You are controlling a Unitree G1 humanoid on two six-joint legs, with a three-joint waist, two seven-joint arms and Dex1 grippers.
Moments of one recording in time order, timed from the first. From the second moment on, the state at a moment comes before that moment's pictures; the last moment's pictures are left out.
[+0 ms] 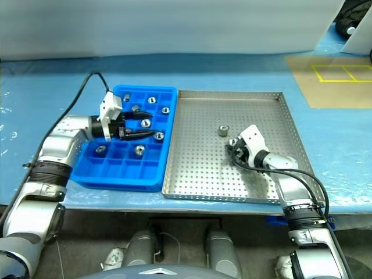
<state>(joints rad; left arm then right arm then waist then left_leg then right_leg) -0.71 0.58 -0.03 0.44 -0.33 0.16 -1.26 -0.35 -0.51 0.03 0.13 0.10 0.36 0.66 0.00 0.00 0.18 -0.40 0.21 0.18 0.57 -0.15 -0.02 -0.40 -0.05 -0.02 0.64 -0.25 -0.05</state>
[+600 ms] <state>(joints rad) -0.47 0.73 0.12 0.11 -0.41 0.32 -1.17 -0.67 -0.36 0.30 0.05 0.21 0.43 1.00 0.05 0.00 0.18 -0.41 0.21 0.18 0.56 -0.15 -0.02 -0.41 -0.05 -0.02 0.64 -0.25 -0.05</state>
